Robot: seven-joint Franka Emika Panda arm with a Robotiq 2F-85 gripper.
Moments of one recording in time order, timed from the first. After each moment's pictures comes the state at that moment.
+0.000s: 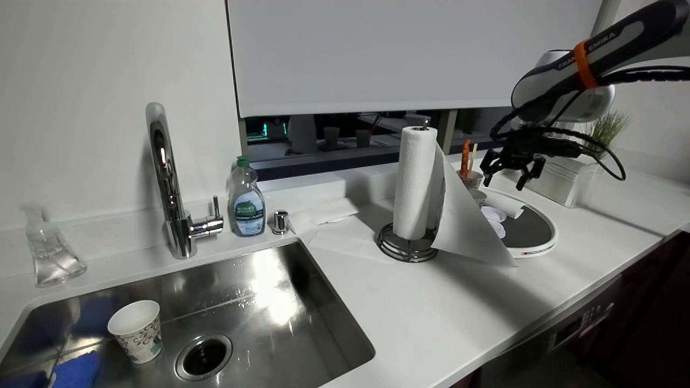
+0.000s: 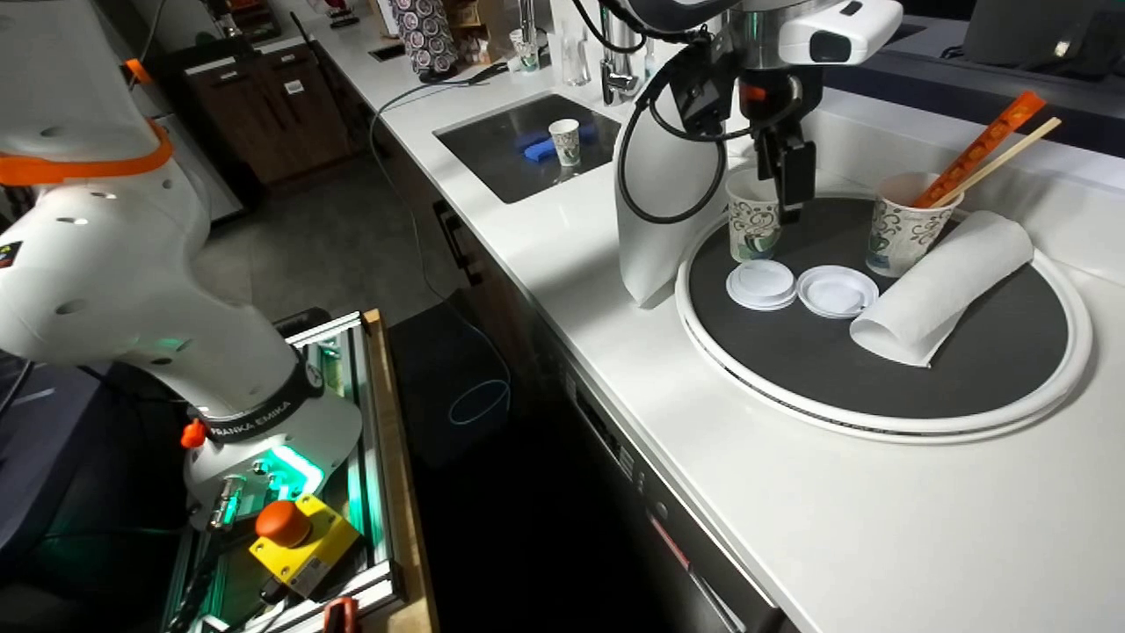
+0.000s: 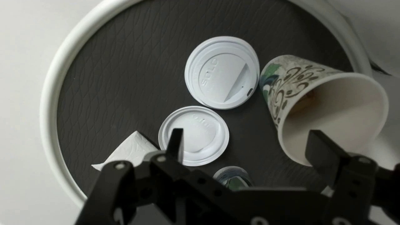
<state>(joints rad) -0.09 0.27 -0.13 -1.92 0.07 2.35 0.18</state>
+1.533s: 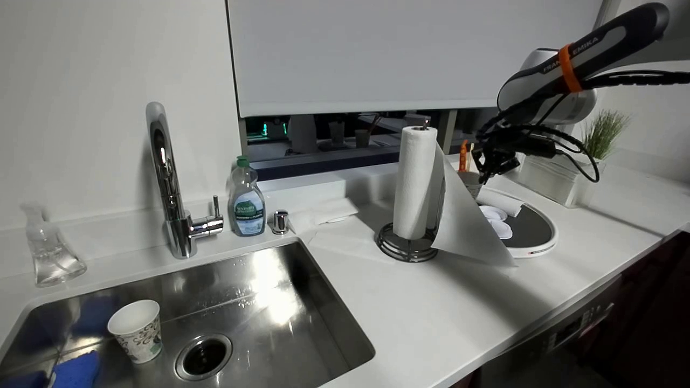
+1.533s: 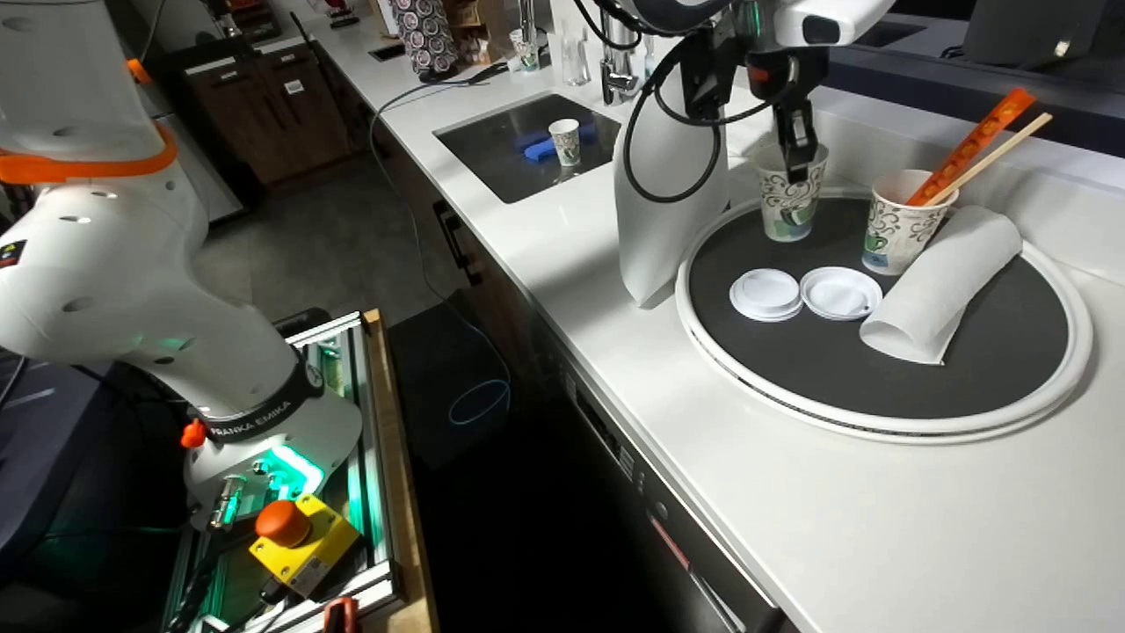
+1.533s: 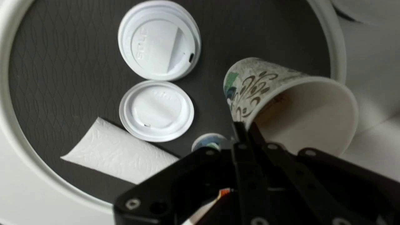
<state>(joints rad) -0.06 0.31 -0.11 -1.87 0.07 2.48 0.33</state>
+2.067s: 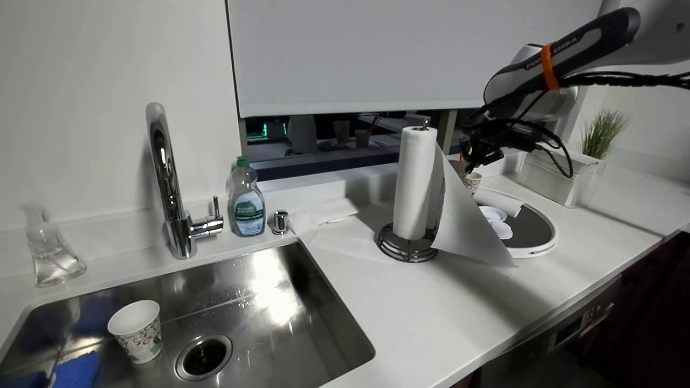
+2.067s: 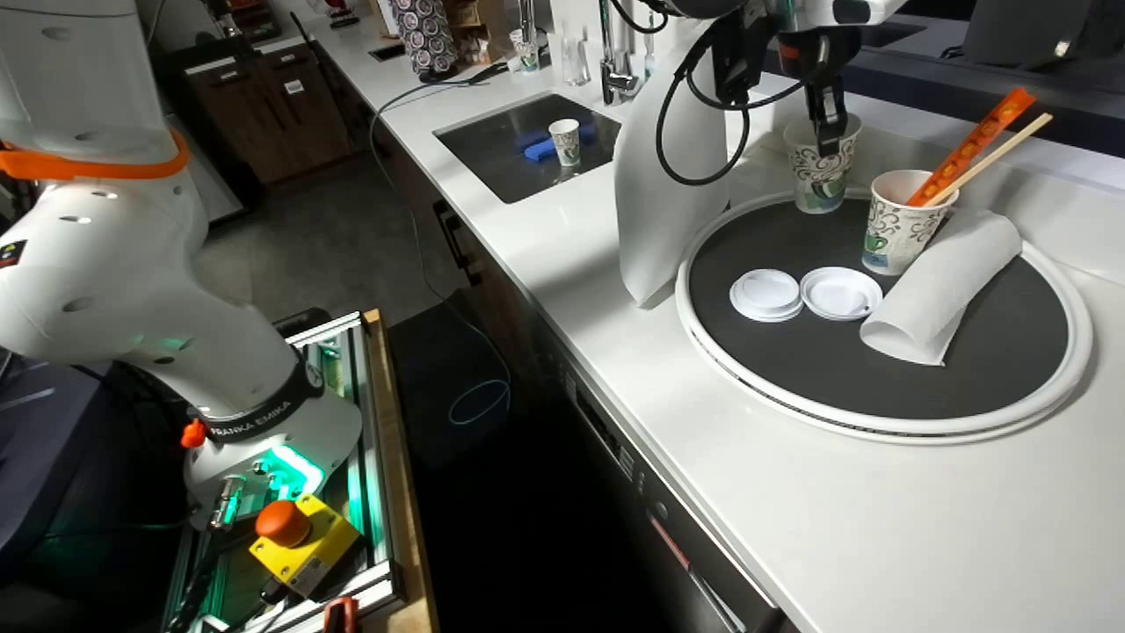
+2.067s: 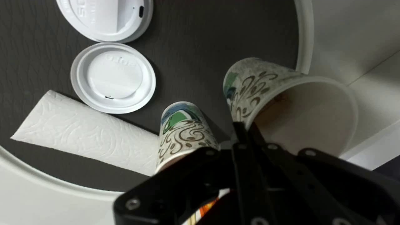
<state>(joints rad) -0.06 0.41 -0.10 -1.72 0.13 2.49 0.37</state>
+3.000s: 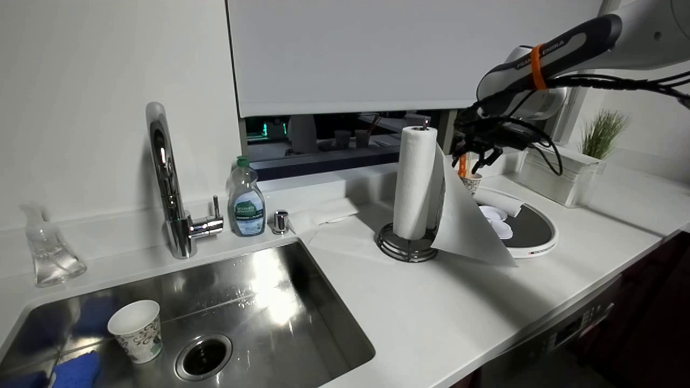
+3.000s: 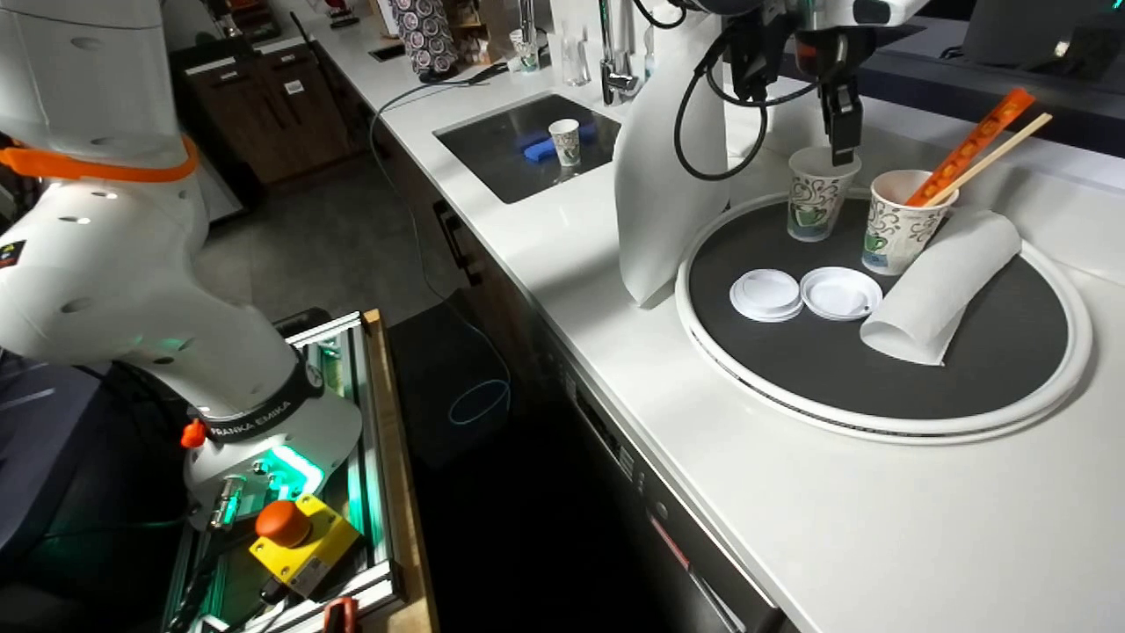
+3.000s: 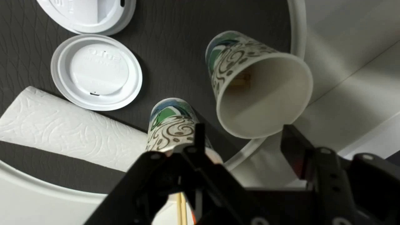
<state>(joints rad) -0.07 0.47 -0.09 -1.62 0.16 2.43 0.36</state>
